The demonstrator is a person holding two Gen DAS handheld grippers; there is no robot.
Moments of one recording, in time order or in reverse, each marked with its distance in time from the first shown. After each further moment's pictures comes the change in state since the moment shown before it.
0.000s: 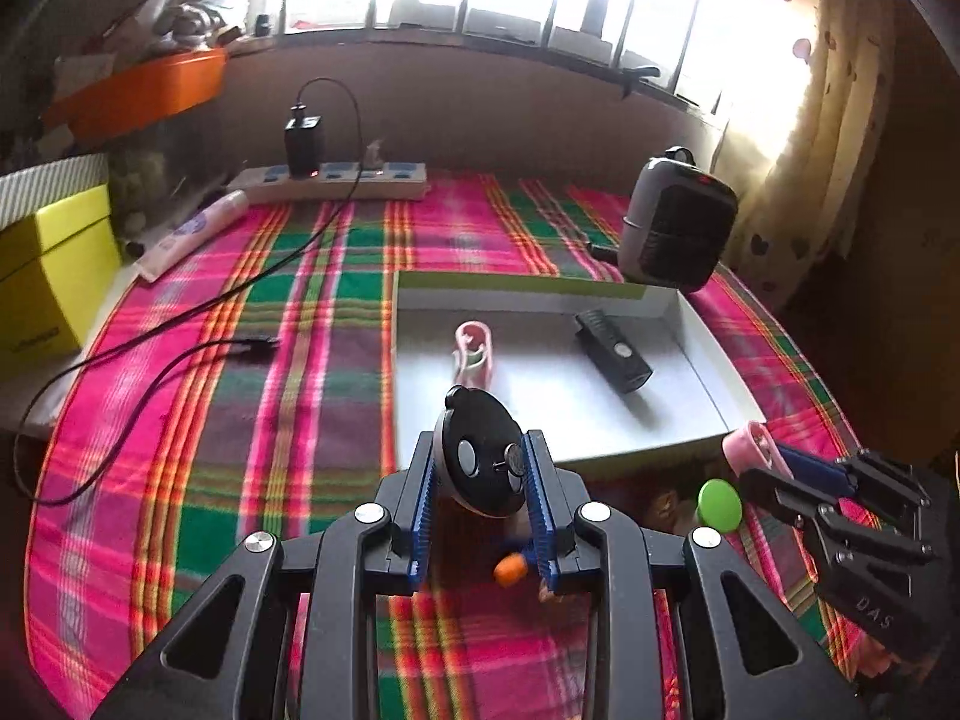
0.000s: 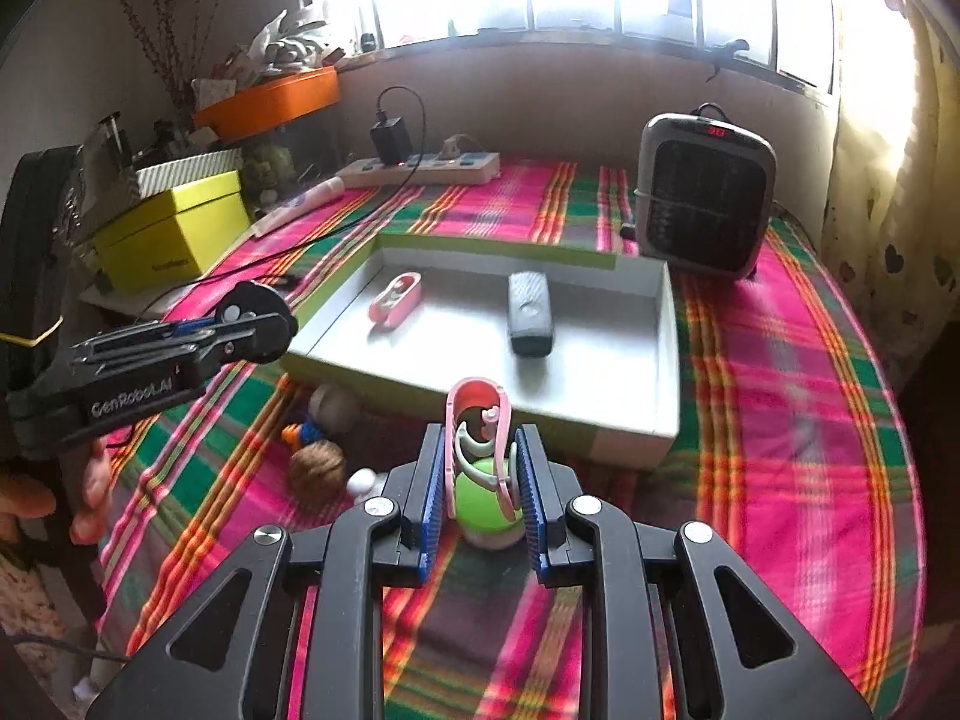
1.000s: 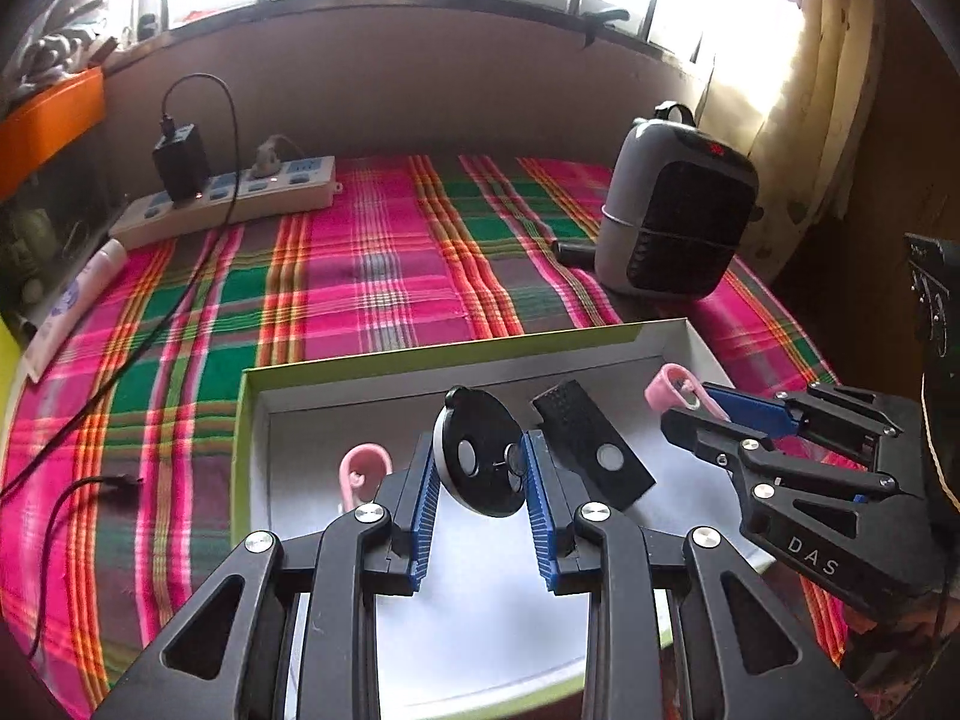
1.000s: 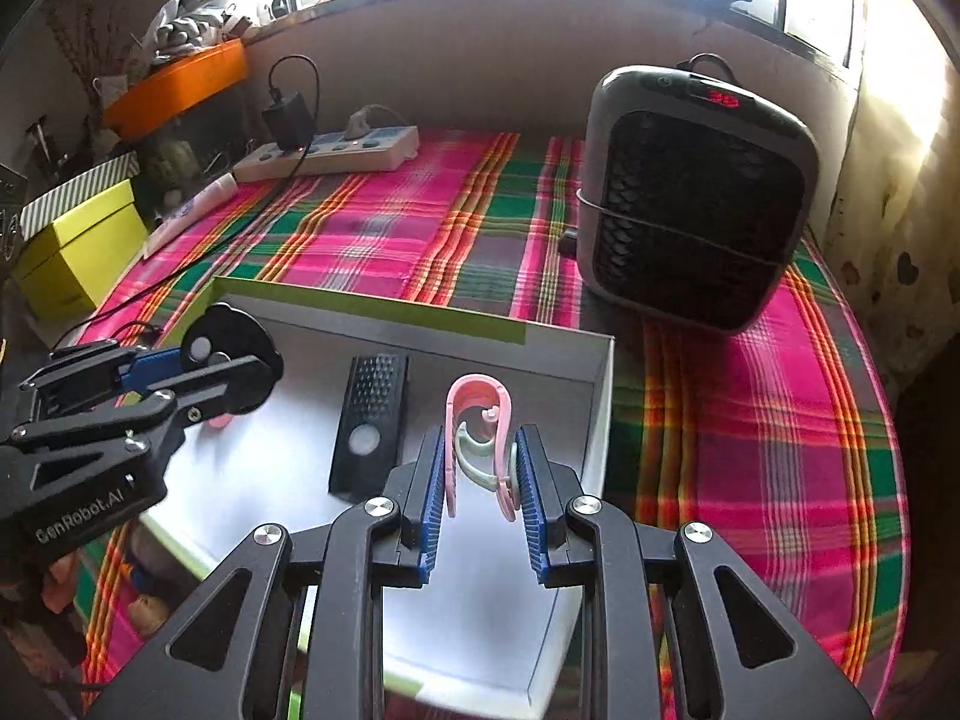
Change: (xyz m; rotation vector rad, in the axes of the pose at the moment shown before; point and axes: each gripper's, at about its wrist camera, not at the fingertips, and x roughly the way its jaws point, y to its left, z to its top) left arm 0.101 -0.043 0.064 0.101 0.094 -0.051; right arm 0.091 -0.067 0.068 0.013 0.116 -0.053
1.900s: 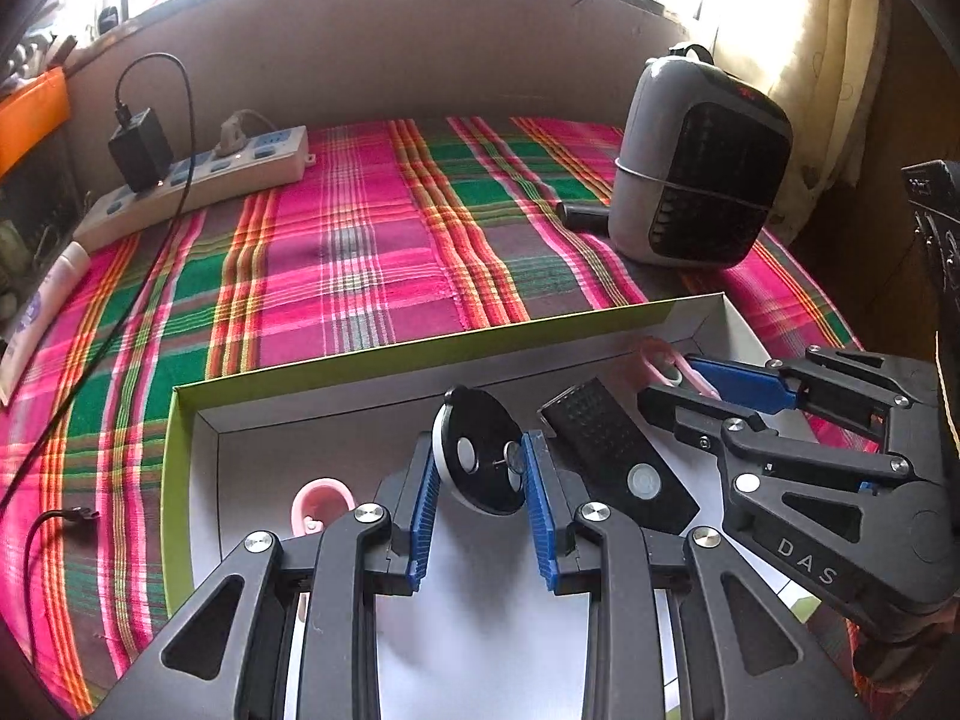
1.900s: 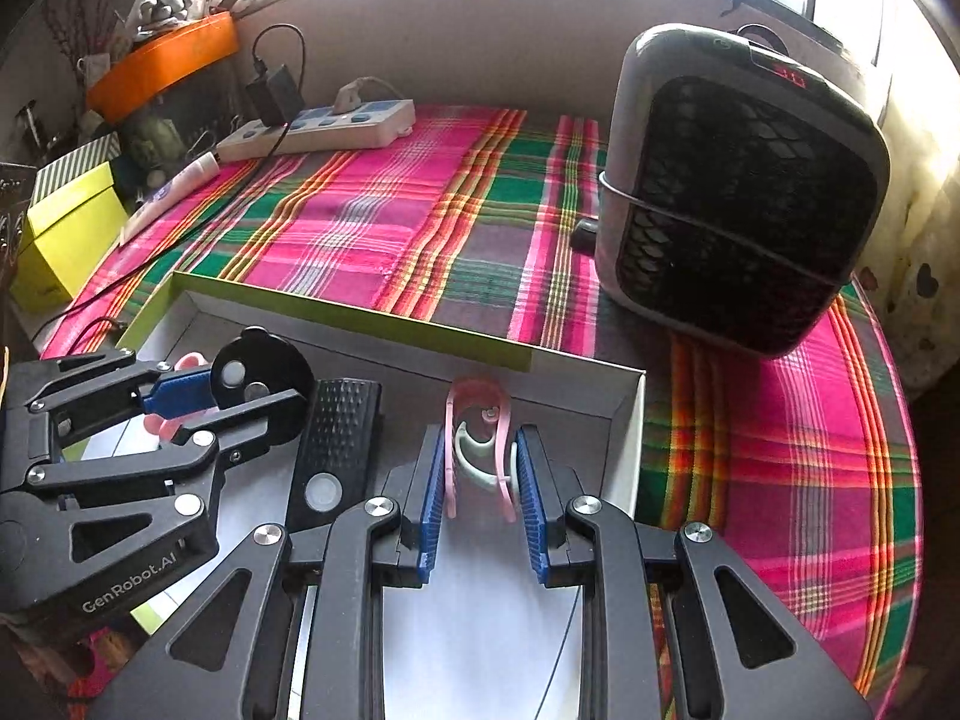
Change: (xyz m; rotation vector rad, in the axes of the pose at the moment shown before) left arm 0.039 -0.005 0.006 0.036 0.067 0.013; right arm 0.035 -0.003 0.012 -0.022 0.048 -0.005
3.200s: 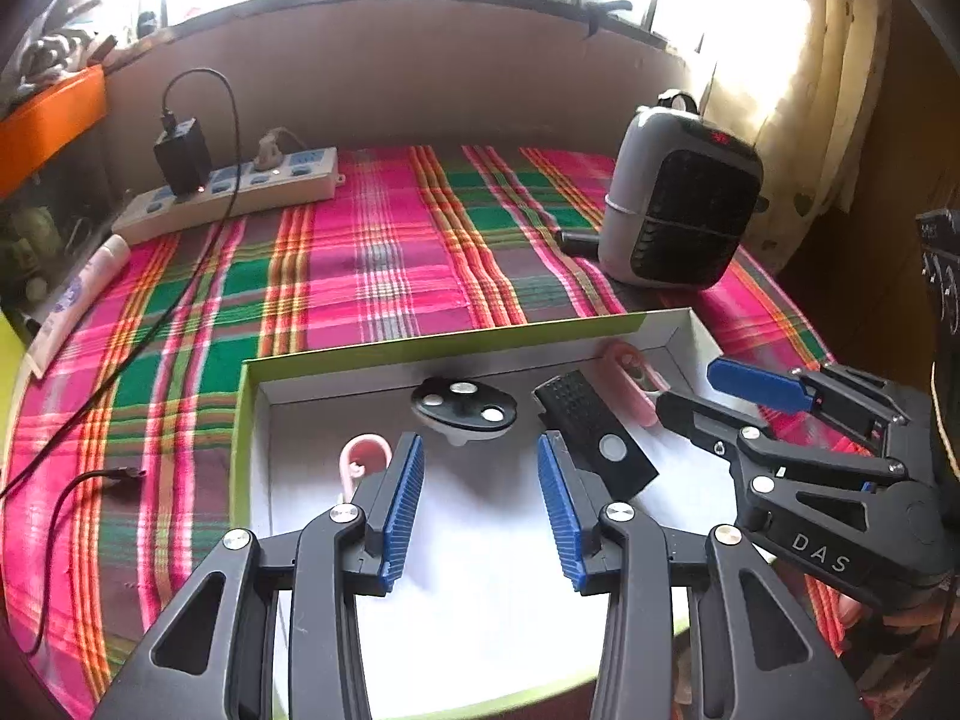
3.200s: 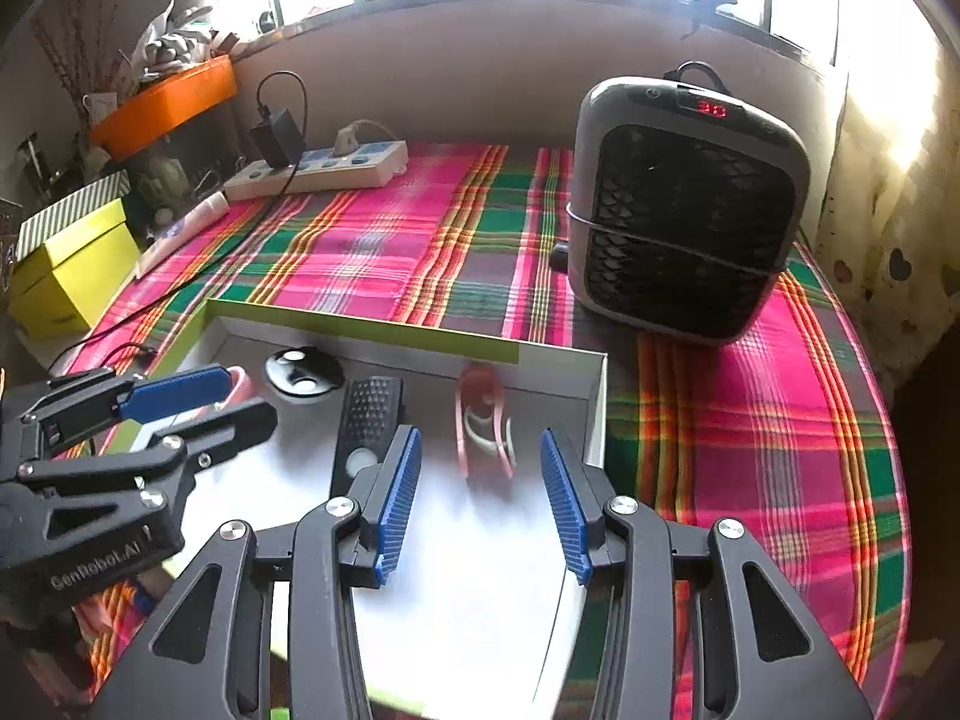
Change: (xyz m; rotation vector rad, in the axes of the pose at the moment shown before) left arm -0.044 0.006 -0.012 -0.040 -0.056 -0.002; right arm -0.039 0.004 -0.013 0.058 -0.083 -0.018
